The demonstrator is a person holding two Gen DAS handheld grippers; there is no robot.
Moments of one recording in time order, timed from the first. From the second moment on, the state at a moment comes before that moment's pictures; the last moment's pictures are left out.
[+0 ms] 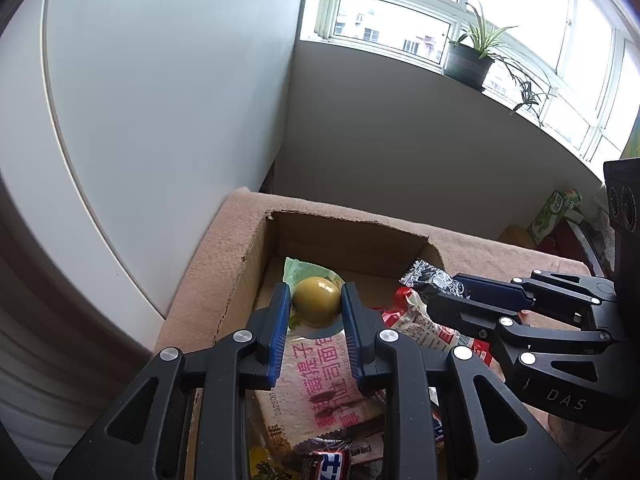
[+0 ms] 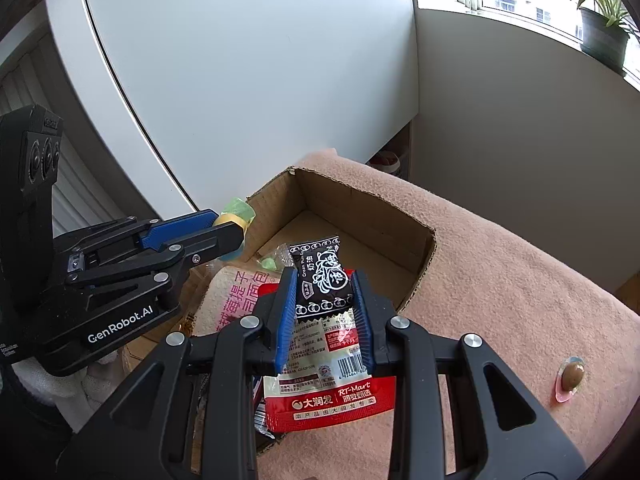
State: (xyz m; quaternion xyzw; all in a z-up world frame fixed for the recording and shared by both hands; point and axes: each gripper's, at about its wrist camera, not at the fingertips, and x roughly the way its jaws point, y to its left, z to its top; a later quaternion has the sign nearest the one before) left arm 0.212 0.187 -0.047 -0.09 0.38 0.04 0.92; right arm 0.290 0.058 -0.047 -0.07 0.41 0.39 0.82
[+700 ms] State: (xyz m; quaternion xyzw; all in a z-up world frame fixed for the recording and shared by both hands) left arm 0.211 0.192 -0.046 -0.10 0.38 0.05 0.92; right arm 0.302 0.028 -0.040 -0.05 0.40 0.35 0.84
